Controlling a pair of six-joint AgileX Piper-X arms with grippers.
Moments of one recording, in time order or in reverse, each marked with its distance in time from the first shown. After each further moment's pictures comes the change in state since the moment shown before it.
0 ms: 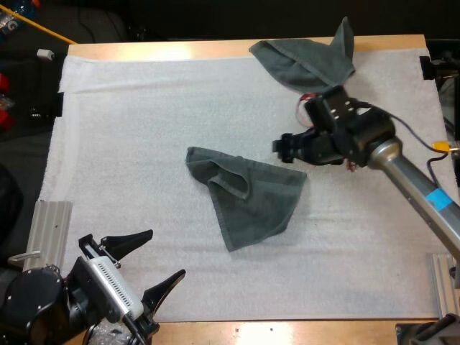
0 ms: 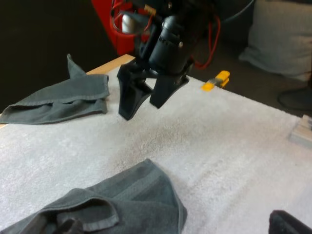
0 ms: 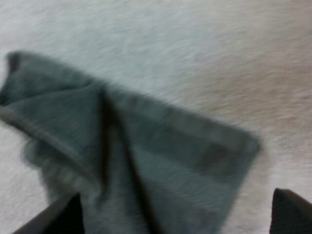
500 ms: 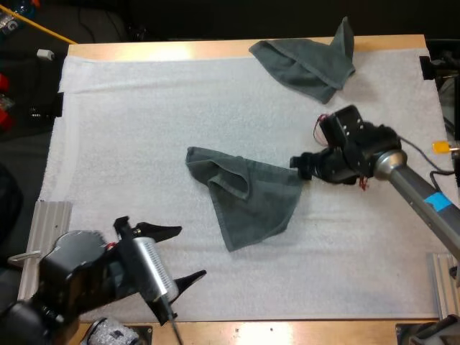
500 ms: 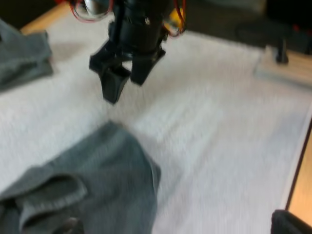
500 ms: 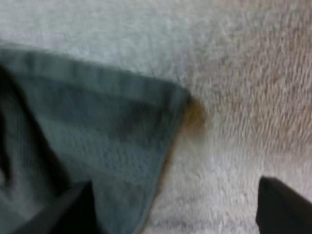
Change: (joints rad) left arm -0.223 0.205 0.000 0.030 -0.110 0.110; right arm -0.056 0.000 0.240 -0.131 -0.009 0.033
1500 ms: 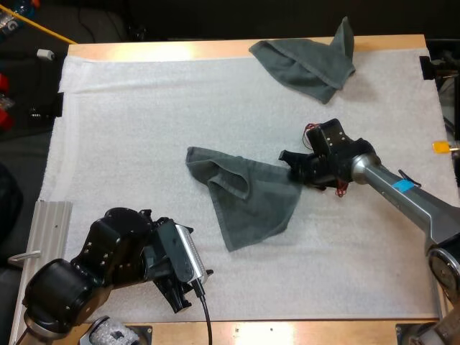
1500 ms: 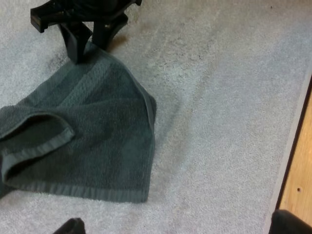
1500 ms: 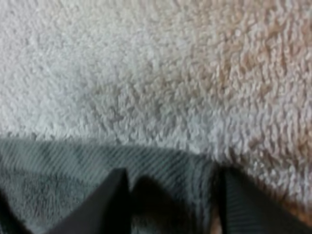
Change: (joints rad) left arm -0.083 0.154 0.000 0.061 -0.107 0.065; right arm 0.000 0.220 0.049 -0.335 -0.058 0.298
